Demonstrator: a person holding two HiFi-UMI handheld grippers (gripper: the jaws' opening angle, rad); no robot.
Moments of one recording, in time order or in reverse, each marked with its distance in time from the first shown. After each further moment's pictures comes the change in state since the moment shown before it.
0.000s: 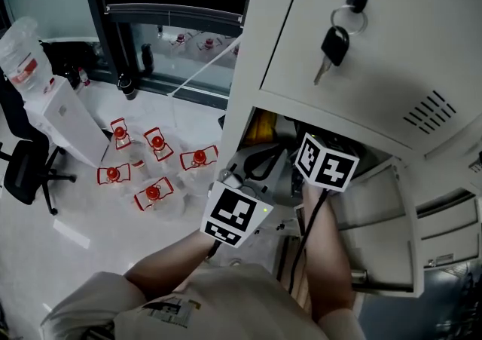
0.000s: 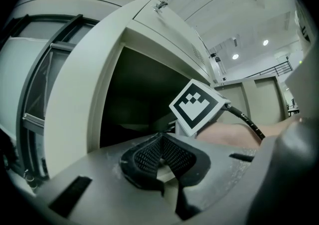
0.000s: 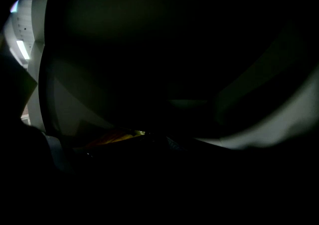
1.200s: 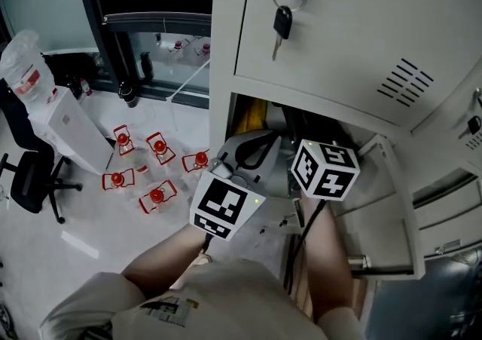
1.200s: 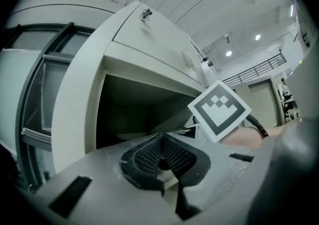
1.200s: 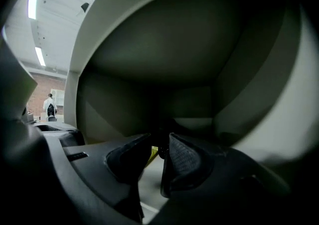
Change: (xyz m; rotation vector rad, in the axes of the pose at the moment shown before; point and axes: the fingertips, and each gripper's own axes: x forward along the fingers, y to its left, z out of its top) left arm -0.010 -0.017 0.034 0.077 -0.023 -0.018; right arm -0.054 0.017 0.030 -0.016 -0.207 0.108
